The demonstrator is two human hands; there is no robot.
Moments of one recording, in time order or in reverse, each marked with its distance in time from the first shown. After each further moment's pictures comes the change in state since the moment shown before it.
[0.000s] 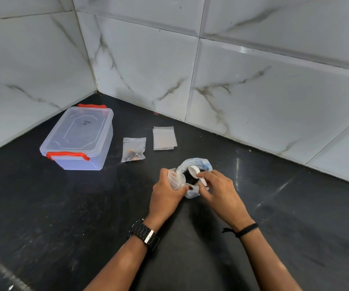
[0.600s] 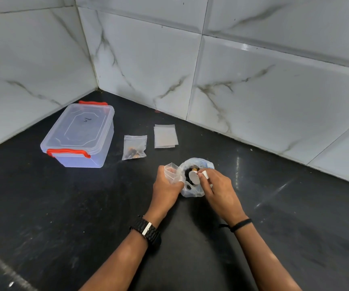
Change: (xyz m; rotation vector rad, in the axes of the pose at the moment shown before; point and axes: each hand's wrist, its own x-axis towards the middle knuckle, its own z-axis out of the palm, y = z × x) left_hand 0.010 -0.002 0.004 -0.314 0.013 -0.087; right_hand 0.005 0.007 0.013 0.088 0.065 -0.036
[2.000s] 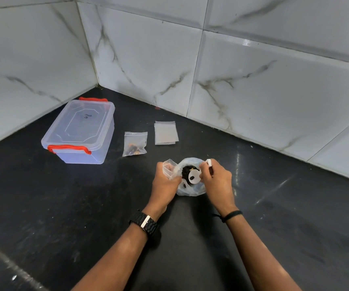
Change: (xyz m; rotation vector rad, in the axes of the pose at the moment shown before) left_hand 0.011 -0.015 0.001 -0.182 -0.023 -0.019; right_hand 0.013 -0.009 0.013 0.253 0.177 0.367
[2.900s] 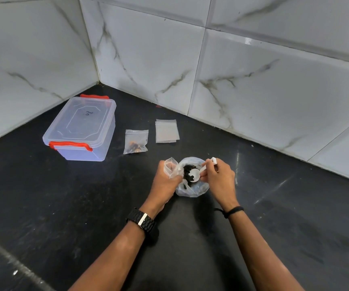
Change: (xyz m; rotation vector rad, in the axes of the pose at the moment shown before) left_hand -0.005 0.008 -0.006 0.007 -0.090 0.015; right_hand 0.002 -0.006 -0.005 0.117 0.014 0.141
